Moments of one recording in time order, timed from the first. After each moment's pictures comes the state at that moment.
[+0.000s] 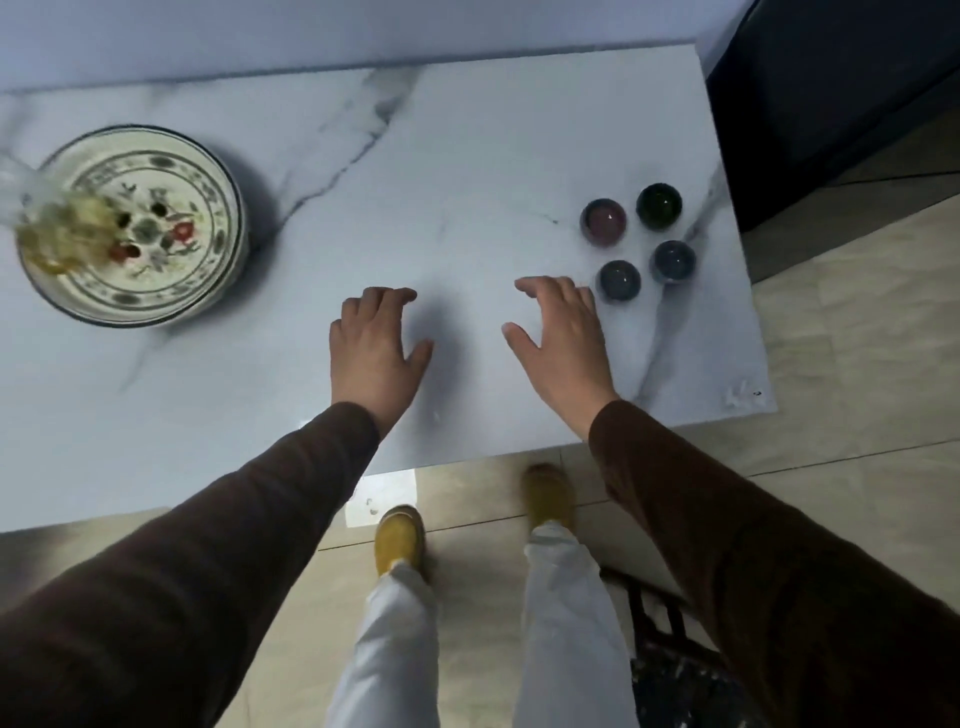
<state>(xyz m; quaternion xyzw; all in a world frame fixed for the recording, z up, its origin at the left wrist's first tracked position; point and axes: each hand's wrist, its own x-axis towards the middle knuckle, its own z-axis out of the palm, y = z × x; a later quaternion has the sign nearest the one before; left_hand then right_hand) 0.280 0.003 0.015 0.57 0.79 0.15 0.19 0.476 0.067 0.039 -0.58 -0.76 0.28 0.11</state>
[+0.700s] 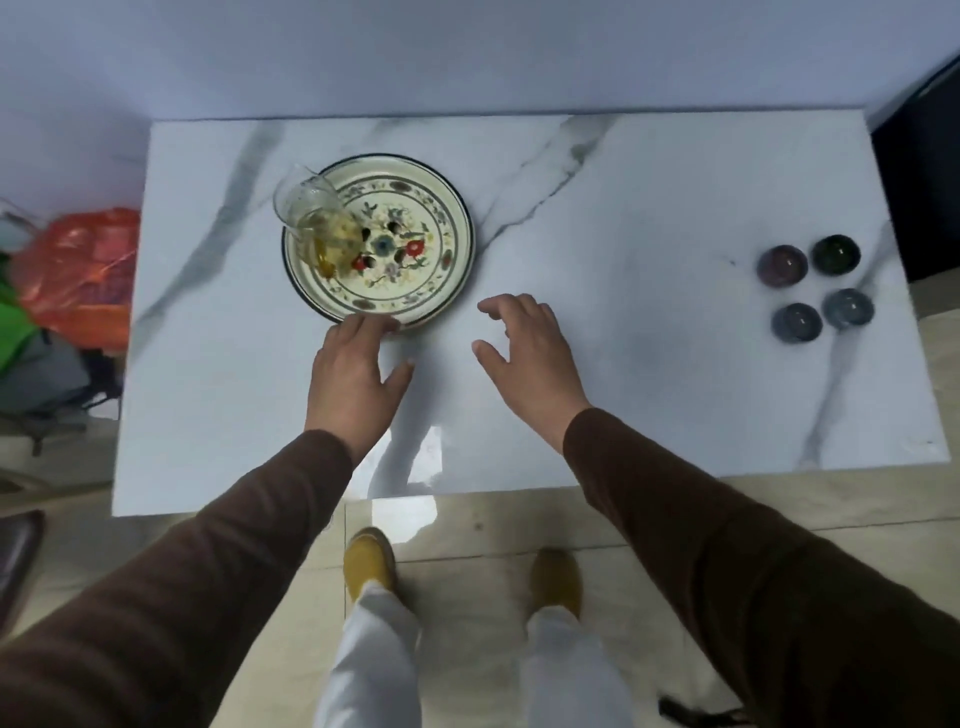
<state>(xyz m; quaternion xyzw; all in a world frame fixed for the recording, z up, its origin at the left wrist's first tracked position) 0.022 -0.100 0.048 0.52 0.80 0.19 0.21 0.204 -0.009 0.057 -0.50 -0.79 0.33 0.10</state>
